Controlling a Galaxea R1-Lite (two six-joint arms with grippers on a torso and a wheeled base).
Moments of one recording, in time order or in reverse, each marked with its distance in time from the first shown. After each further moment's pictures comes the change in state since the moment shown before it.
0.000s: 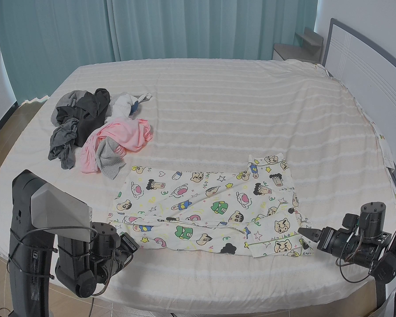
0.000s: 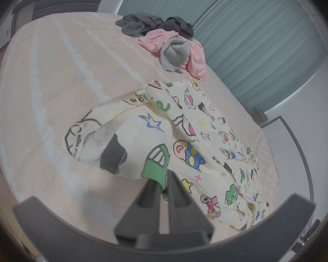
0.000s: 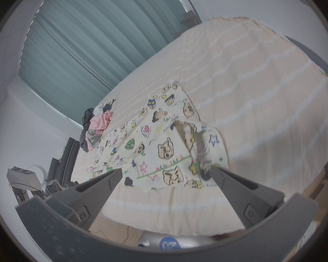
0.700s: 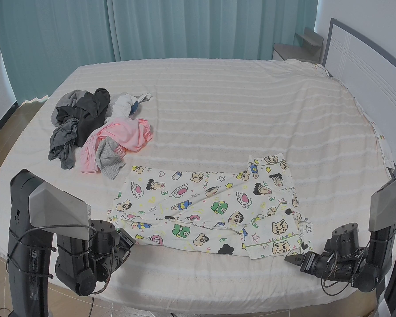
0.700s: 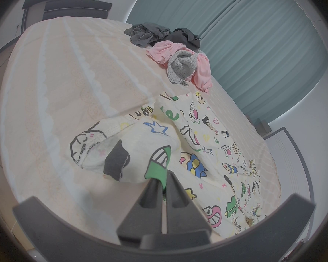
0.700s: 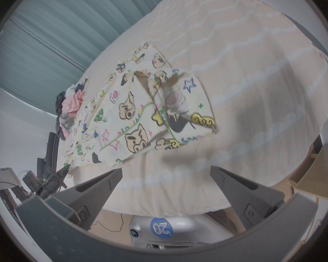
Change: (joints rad) left arm 0.010 -0.006 -0.016 0.000 0.080 -0.039; right arm 0.098 0.254 0.021 -0.006 -0.084 0.129
